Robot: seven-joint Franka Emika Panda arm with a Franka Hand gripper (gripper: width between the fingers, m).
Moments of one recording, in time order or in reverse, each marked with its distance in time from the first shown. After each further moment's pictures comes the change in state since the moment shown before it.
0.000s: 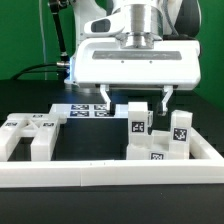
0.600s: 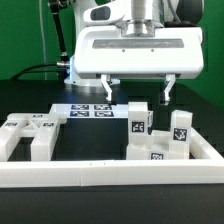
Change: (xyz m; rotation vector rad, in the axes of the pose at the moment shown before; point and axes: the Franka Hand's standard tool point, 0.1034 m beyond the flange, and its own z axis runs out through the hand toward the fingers) arm 0.006 -0.001 -0.008 0.015 -0.056 0.005
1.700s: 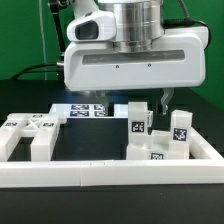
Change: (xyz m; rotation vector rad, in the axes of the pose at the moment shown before) arm 0.007 0.005 0.019 0.053 -0.626 0.041
